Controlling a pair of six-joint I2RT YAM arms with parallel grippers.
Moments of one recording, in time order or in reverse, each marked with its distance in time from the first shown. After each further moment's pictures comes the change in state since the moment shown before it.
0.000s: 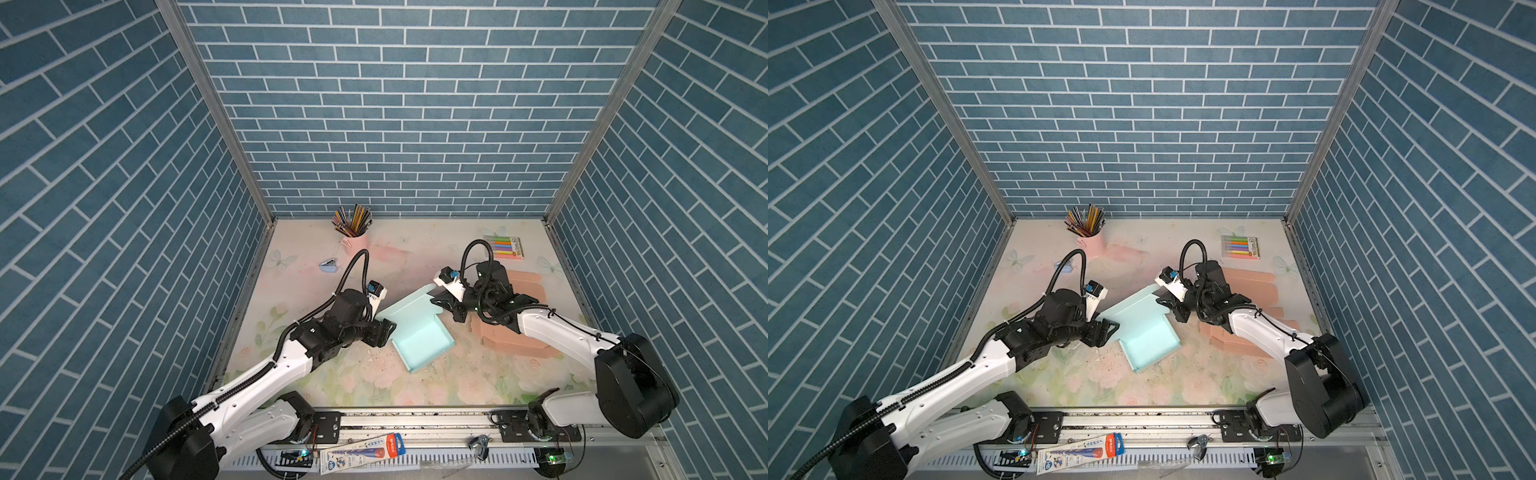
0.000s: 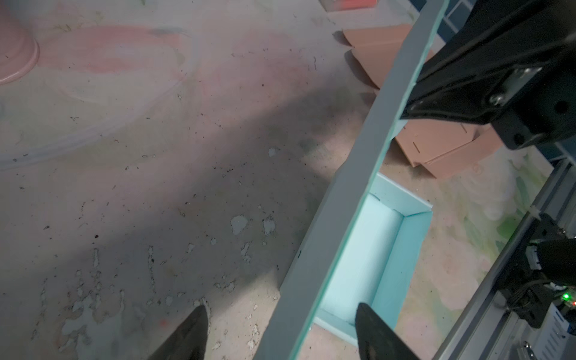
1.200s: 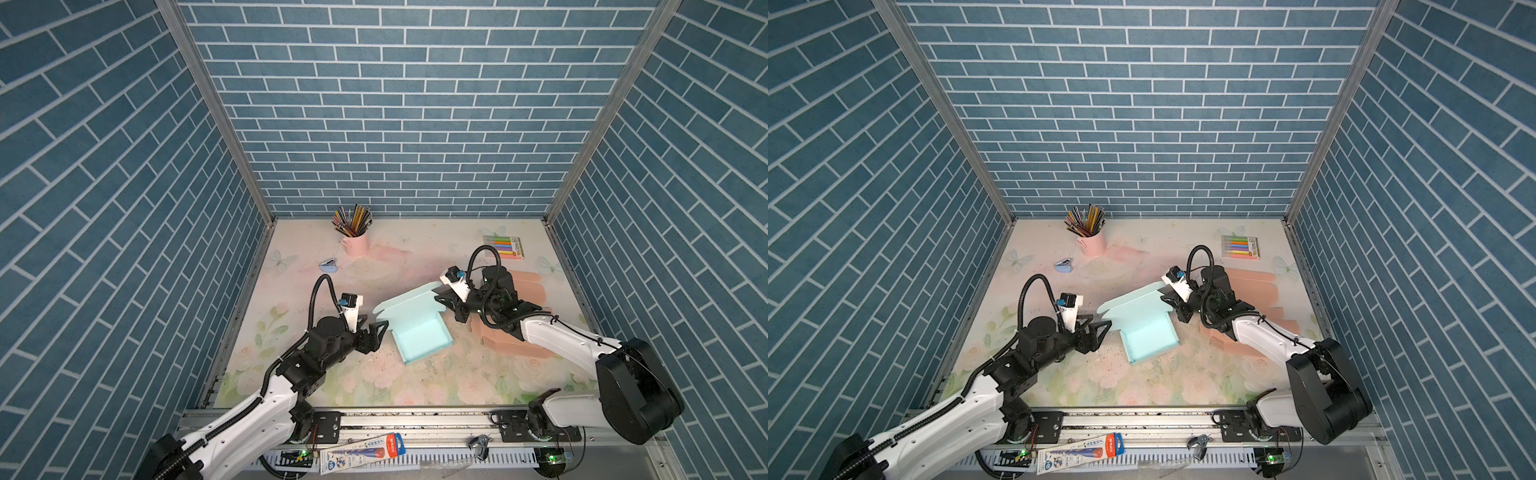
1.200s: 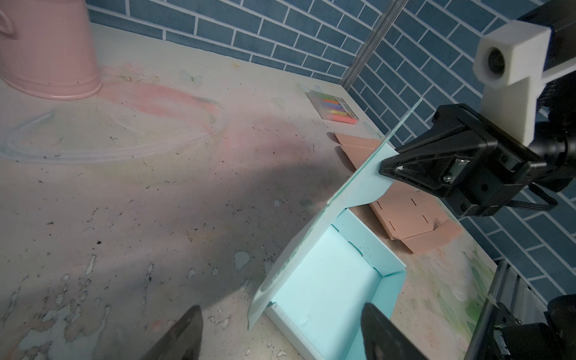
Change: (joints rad) left arm 0.047 -0.255 -0.381 0.448 -0.036 -0.185; right arm -0.016 -0.034 -0.091 0.145 0.055 0.106
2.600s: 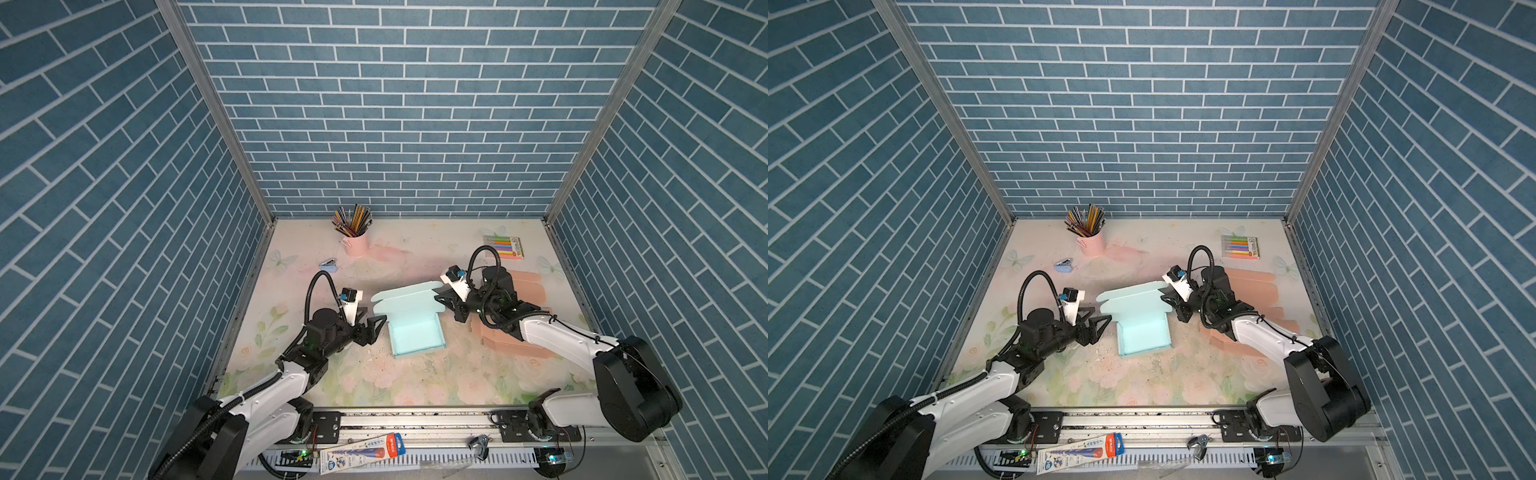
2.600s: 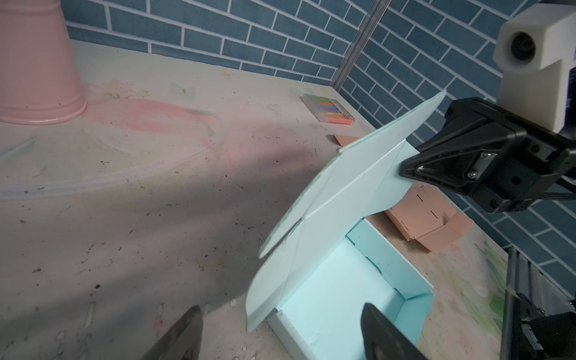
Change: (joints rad) left arm 0.189 0.272 -0.054 0.347 0.235 0.131; right arm -0.001 0.015 -0.009 0.026 0.000 0.026
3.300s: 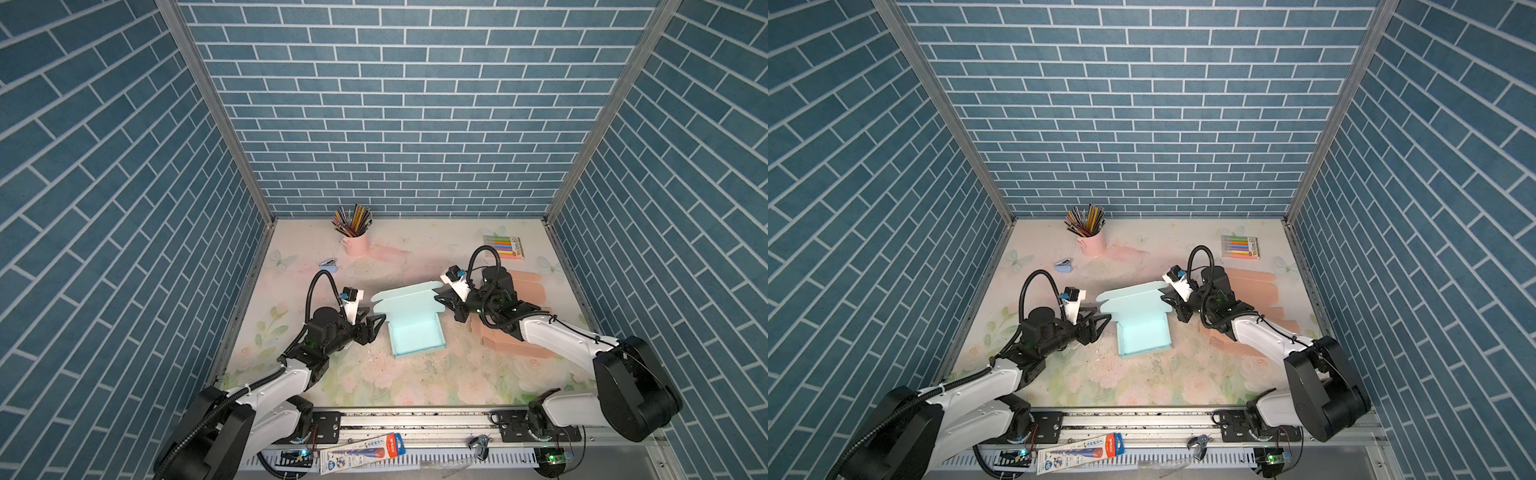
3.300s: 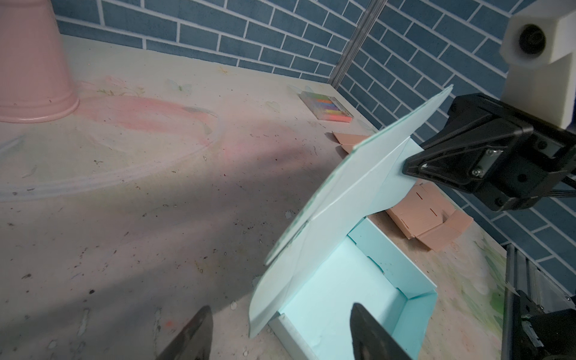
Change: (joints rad) left arm 0.014 0.051 0.000 0.045 0.027 0.009; right arm 0.000 0.000 0.000 0.000 0.000 0.000
